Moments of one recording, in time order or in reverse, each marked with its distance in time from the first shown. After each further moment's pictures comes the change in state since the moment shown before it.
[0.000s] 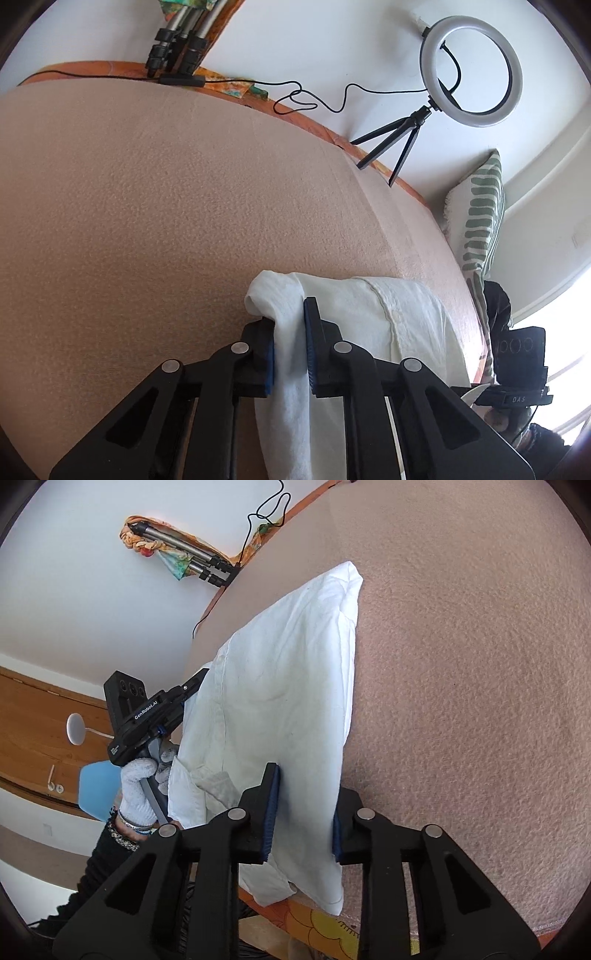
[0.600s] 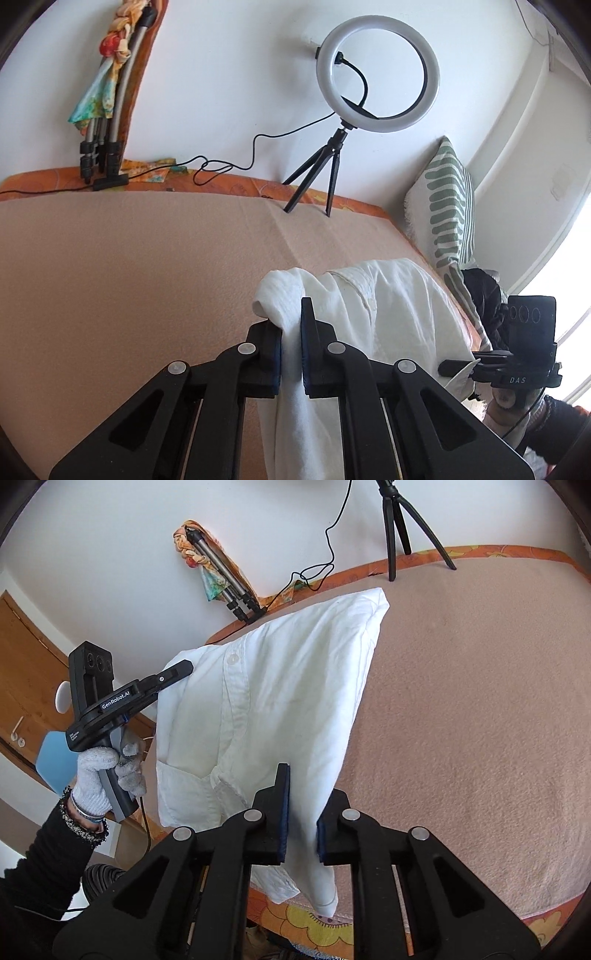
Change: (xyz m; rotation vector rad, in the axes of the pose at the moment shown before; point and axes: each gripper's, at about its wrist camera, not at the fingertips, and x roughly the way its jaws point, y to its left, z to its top) left arm -0.032 -0.105 0.030 0.229 -0.113 -0.044; right arm -0.073 0.048 0.019 -0.250 -0.170 -0.162
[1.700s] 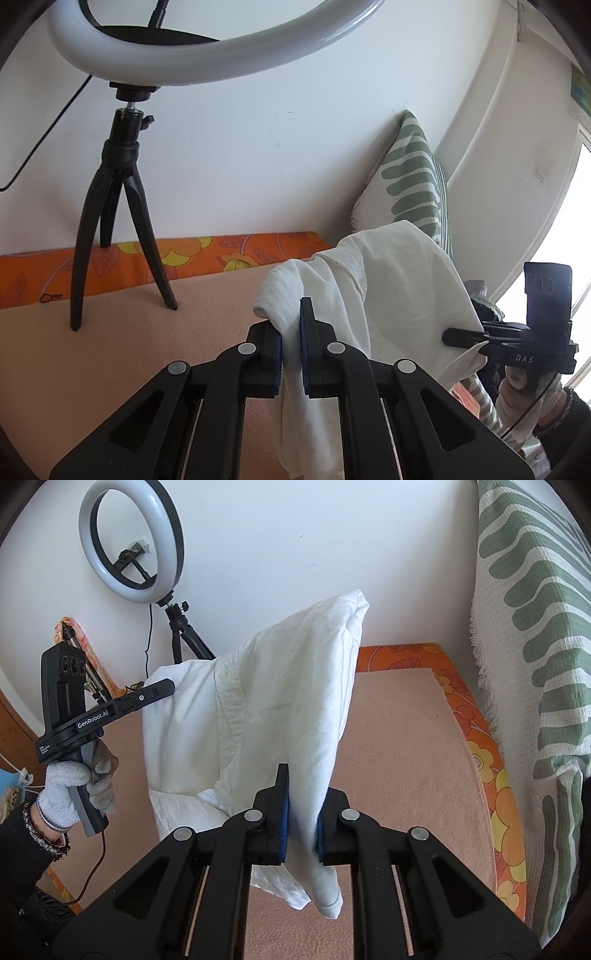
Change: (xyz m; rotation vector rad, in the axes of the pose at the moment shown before) left arm 0.274 -0.172 0.110 0.121 -0.012 -0.168; right arm -0.127 -0.246 0.156 -0.048 -0.146 -0.366
